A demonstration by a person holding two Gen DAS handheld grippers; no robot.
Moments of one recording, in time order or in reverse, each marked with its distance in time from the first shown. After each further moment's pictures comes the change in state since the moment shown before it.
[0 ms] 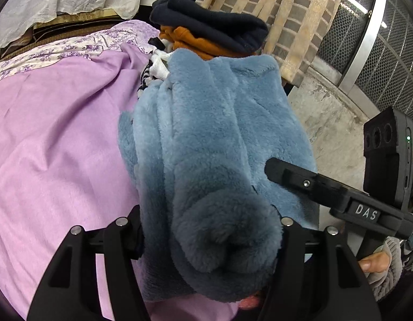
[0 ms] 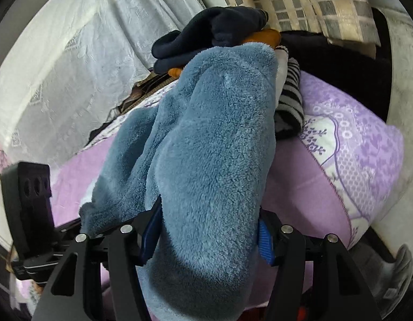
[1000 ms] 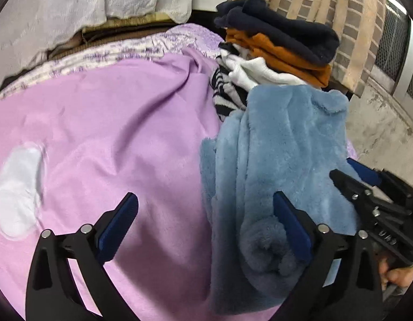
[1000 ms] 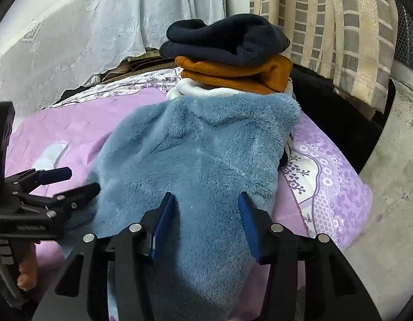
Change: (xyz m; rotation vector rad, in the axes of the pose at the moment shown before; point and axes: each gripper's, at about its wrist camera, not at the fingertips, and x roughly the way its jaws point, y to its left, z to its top) left arm -0.002 0.042 0.014 -0.026 -0.020 0.328; right arm 0.023 0.033 0.005 -0.310 -0.011 -0.267
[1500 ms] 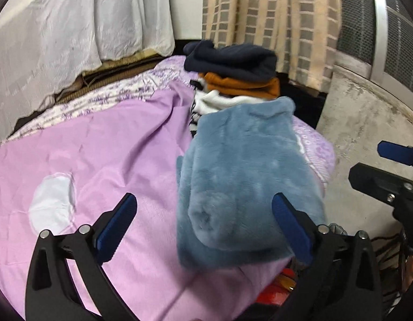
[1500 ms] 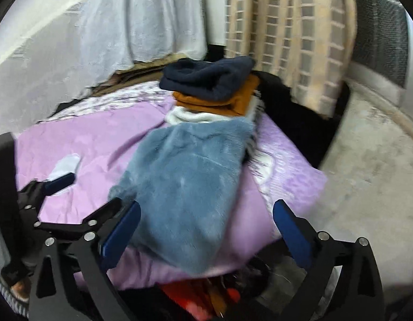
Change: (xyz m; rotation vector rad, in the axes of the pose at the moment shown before) left arm -0.096 -0.058 -0.019 0.136 -0.117 0.059; right arm -0.122 0.013 0.009 0.076 0.027 -0.130
